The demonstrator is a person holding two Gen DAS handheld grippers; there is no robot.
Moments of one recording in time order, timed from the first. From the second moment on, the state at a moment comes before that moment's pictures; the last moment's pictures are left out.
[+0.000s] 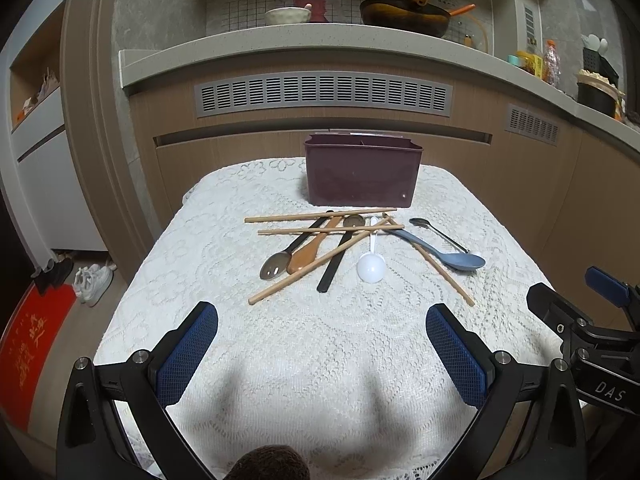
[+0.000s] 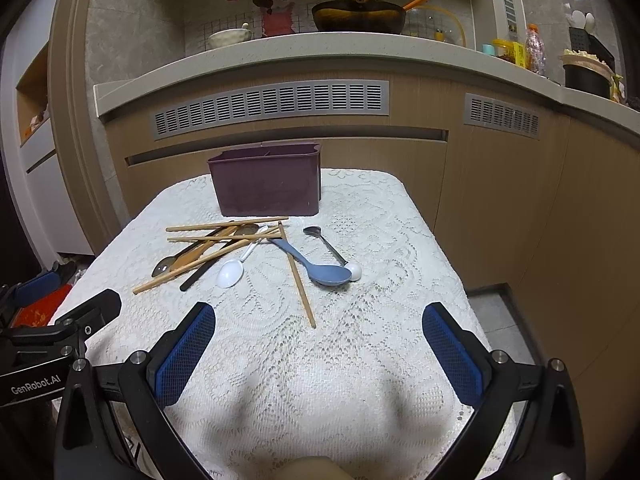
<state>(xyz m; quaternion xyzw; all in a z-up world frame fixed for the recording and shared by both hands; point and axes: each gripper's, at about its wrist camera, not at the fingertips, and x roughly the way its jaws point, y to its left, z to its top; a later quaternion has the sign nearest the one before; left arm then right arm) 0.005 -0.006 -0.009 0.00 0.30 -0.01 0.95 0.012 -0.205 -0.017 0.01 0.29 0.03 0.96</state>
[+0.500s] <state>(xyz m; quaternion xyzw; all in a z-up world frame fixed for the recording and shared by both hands) 0.002 -0.005 -0.009 0.00 0.30 -0.01 0.95 0.012 -0.206 -0.019 0.01 0.29 0.03 0.96</state>
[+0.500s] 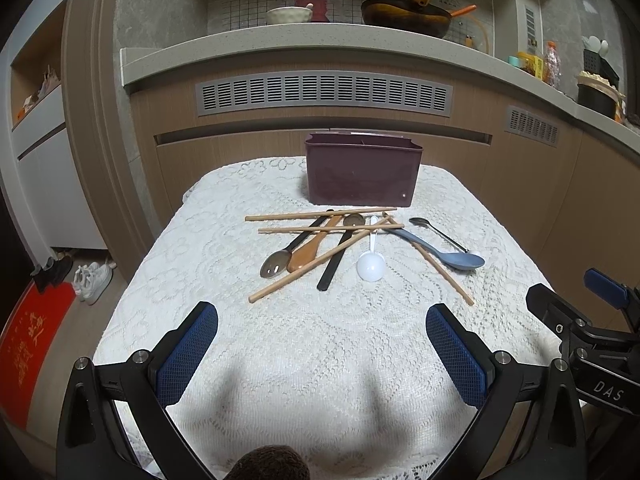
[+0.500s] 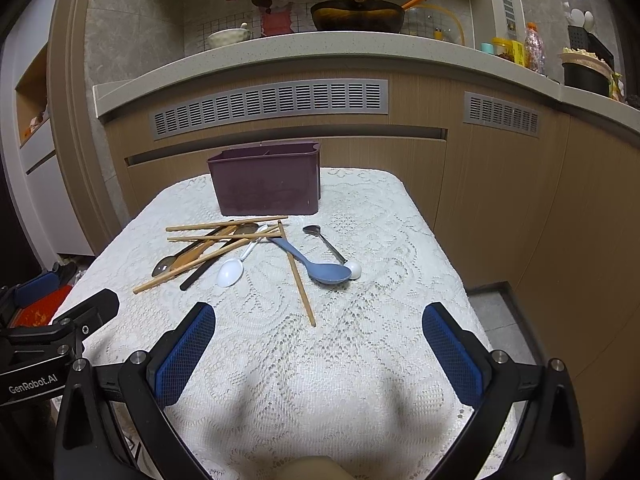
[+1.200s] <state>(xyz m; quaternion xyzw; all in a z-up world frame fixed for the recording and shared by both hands) 0.000 -0.005 -0.009 0.00 0.30 -0.01 0.95 0.013 -0.205 -0.019 0.01 0.30 0.03 0.95</state>
